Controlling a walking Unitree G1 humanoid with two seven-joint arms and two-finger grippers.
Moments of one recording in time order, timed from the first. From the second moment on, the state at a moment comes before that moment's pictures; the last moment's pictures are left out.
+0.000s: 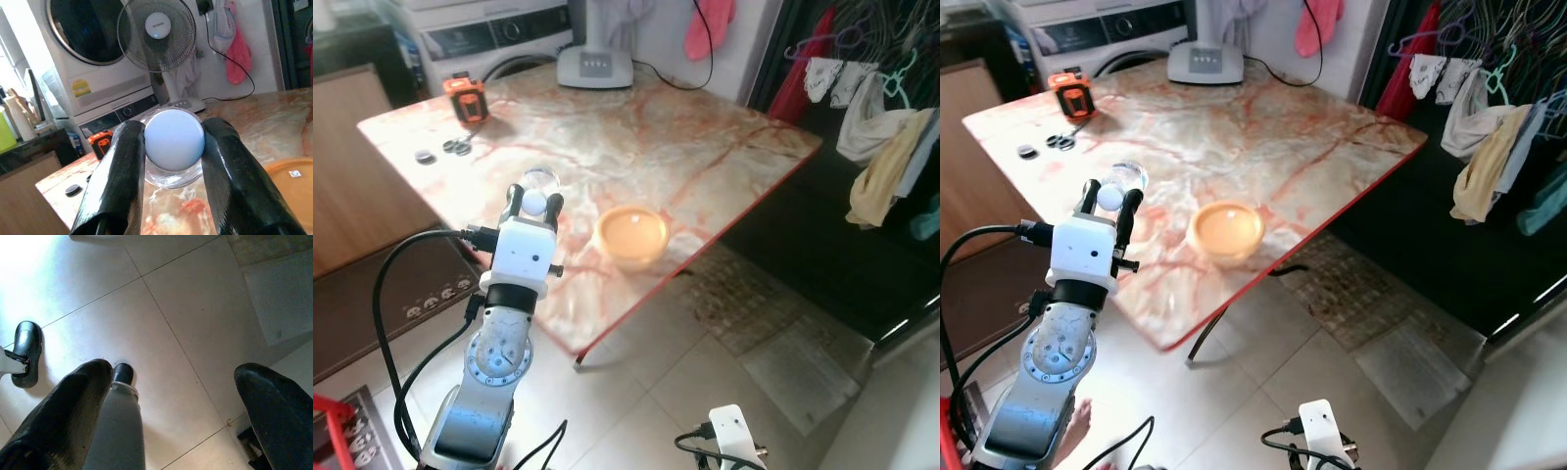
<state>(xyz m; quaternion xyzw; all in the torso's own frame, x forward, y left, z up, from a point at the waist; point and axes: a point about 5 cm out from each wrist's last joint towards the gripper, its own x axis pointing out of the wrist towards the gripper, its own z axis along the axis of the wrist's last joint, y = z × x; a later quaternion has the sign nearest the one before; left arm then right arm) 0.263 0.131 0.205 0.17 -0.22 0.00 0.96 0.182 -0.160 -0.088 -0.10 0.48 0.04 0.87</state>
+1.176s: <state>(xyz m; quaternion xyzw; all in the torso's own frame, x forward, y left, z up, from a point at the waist) 0.260 0.145 0.149 0.19 -0.11 -0.01 0.98 0.178 -0.161 -0.089 -0.10 0.48 0.04 0.87</state>
